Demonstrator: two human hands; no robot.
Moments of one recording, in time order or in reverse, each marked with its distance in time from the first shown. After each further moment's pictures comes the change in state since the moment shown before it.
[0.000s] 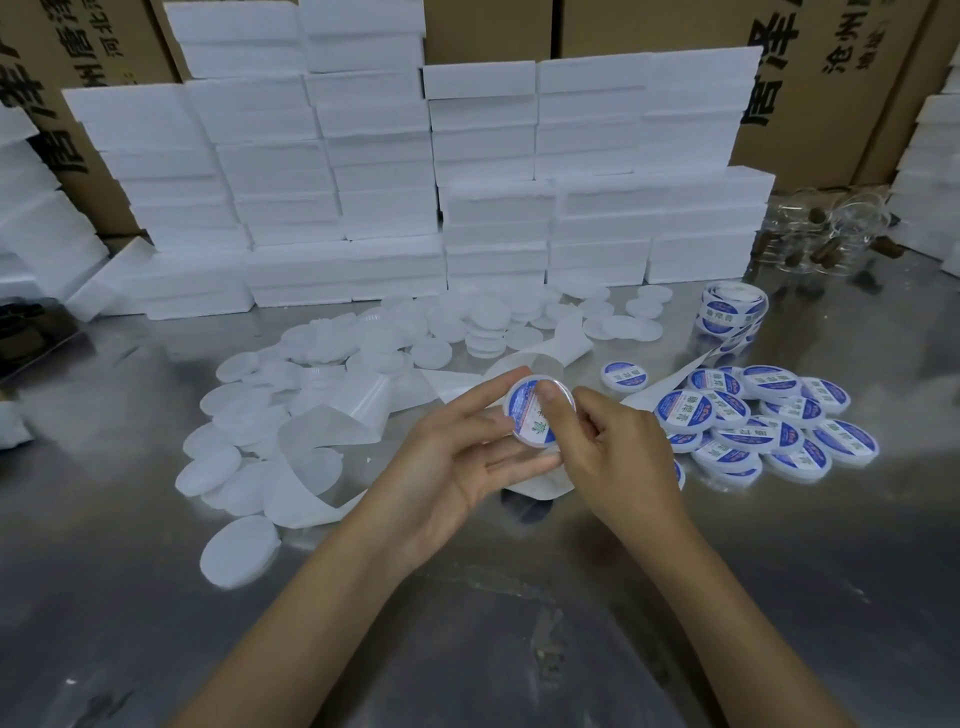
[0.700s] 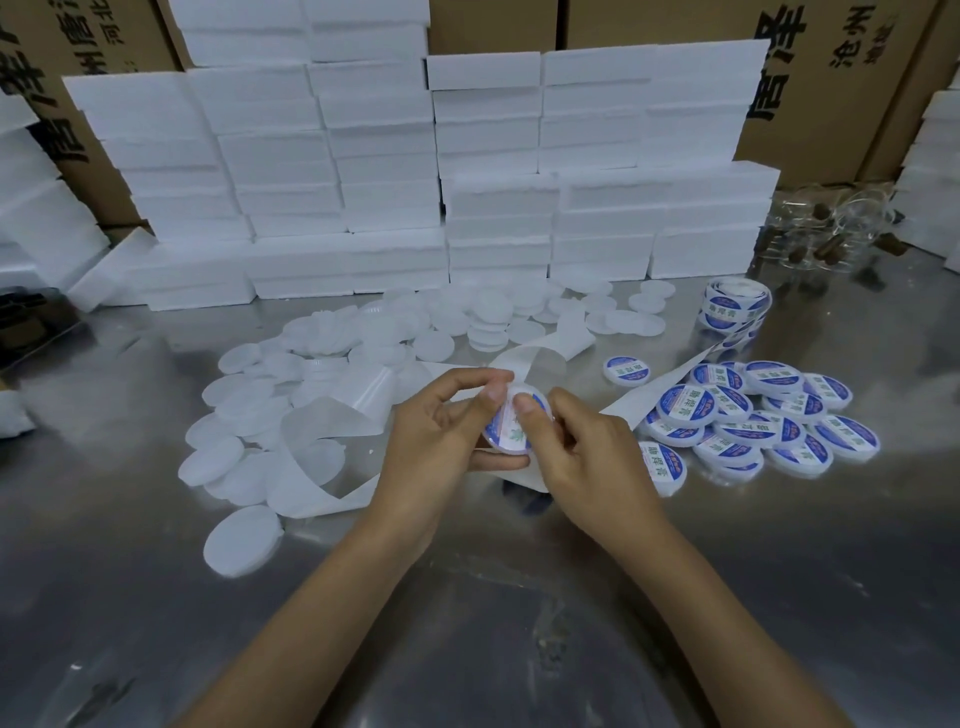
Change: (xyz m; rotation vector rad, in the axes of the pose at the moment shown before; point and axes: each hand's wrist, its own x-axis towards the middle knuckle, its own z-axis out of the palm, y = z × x) left_hand 0.000 -0.007 0.001 0.394 0.392 0.225; right_hand -0.009 -0.006 0.013 0.080 -0.101 -0.099
